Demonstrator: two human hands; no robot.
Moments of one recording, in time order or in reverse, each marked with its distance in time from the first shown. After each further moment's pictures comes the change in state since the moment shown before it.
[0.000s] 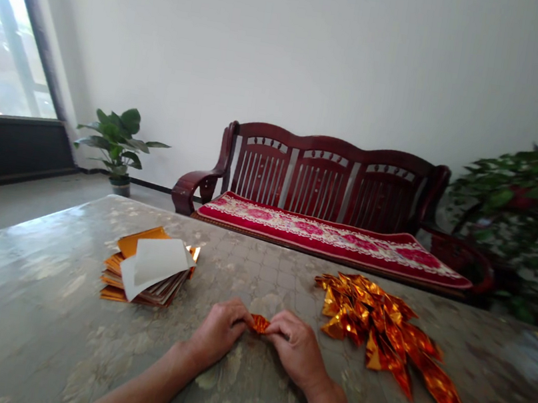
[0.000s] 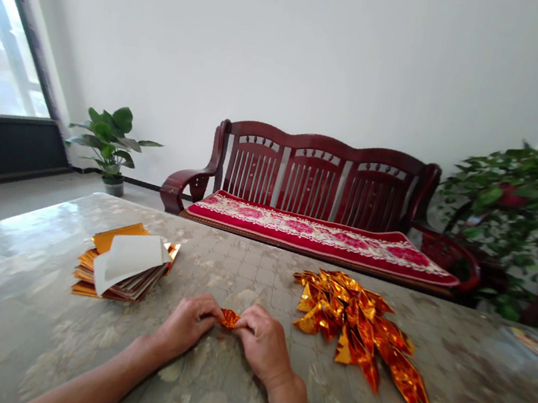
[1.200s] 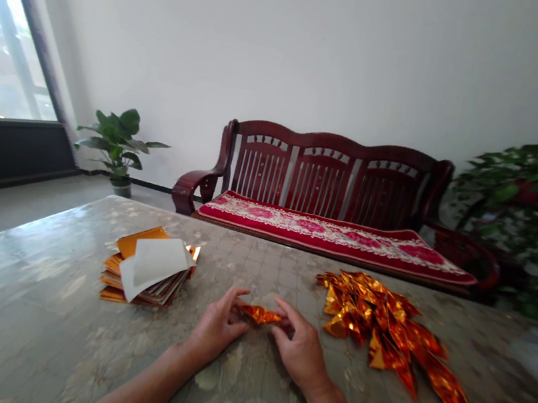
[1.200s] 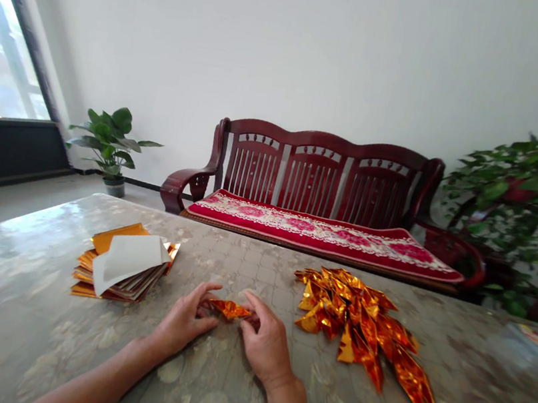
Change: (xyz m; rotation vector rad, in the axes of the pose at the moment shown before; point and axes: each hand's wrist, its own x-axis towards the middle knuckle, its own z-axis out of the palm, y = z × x) left_hand -0.003 -0.008 0.003 -0.269 0.047 -0.258; right_hand -0.004 0.015 0.012 0.020 0.155 0.183
